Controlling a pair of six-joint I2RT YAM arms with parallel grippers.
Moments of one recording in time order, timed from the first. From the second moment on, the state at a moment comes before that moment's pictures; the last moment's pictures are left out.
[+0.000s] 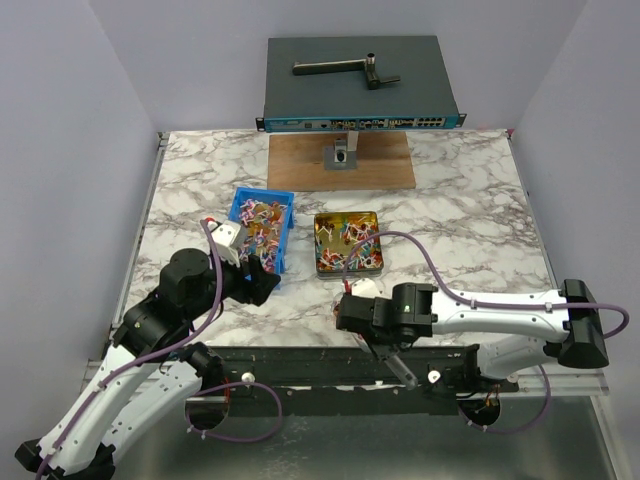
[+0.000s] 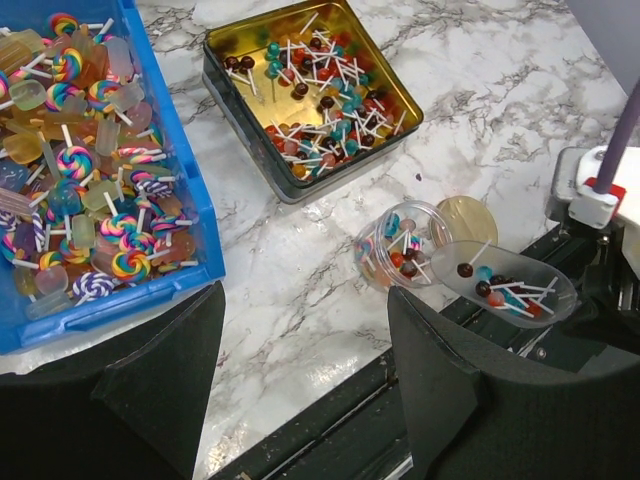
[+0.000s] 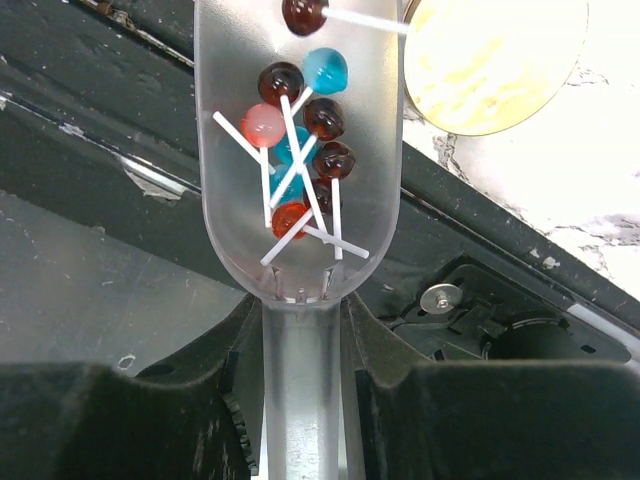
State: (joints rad) left arm -0.62 0.51 0.78 -0.67 0.09 -0.30; right arm 1.41 1.34 1.08 -1.15 0.18 0.81
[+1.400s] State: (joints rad) left arm -0.62 0.48 0.78 -0.67 0.12 -0.30; right arm 1.10 1.47 1.24 -1.29 -0.16 0.58
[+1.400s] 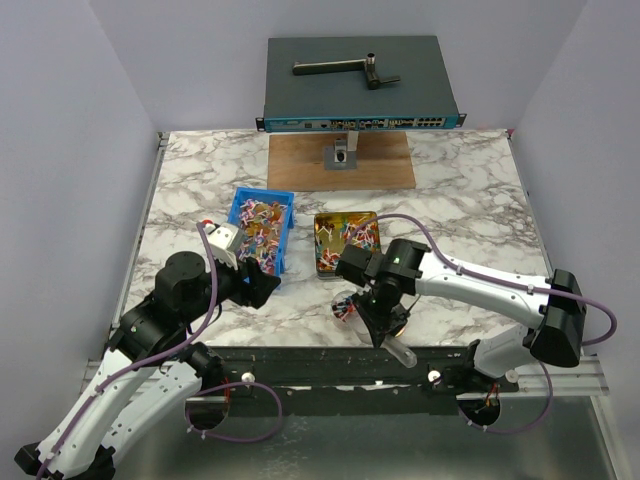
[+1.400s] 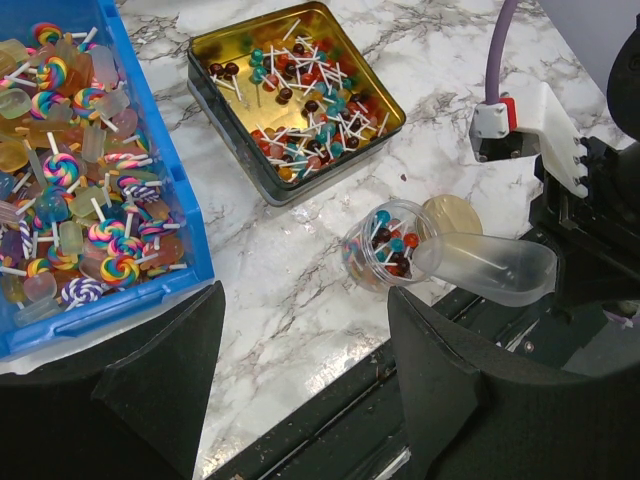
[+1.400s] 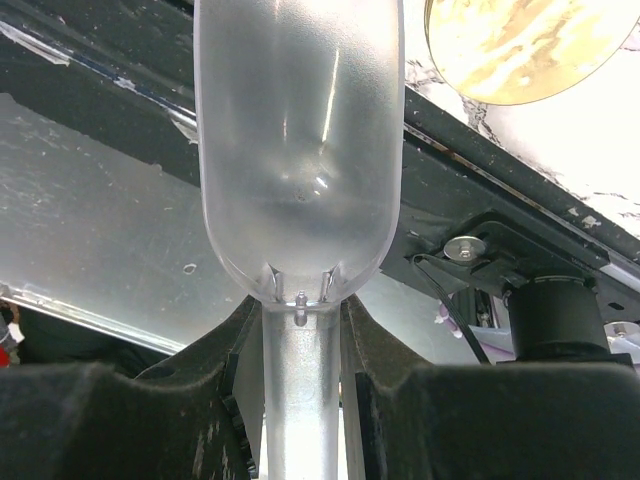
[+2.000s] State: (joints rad) left arm -0.62 0.48 0.78 -0.67 0.12 -0.30; right arm 1.00 1.35 1.25 -1.31 -0.20 0.58
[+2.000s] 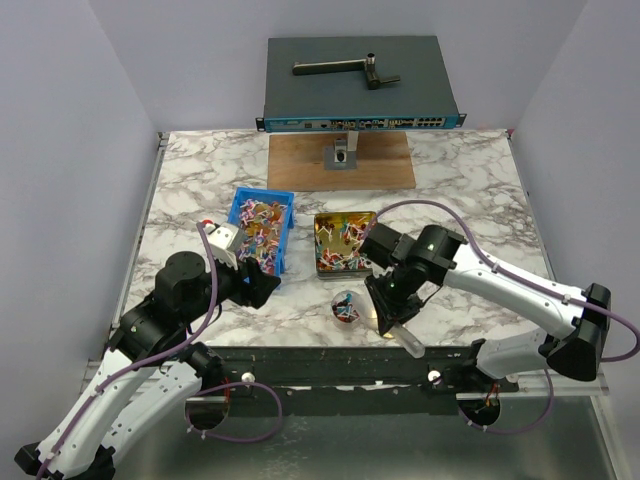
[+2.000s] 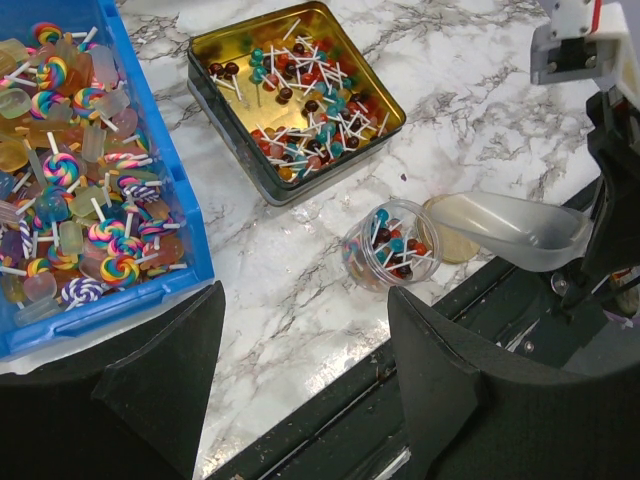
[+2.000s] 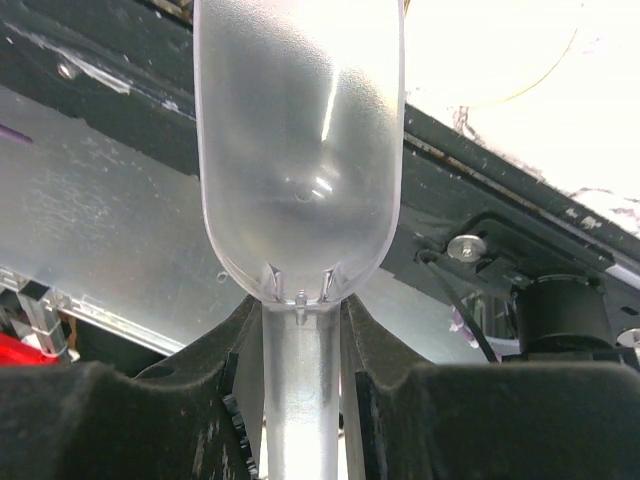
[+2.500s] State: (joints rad) left arm -0.62 0.49 0.78 -0.67 0.12 -0.30; right arm 0.96 1.30 1.34 -1.24 0.11 0.59
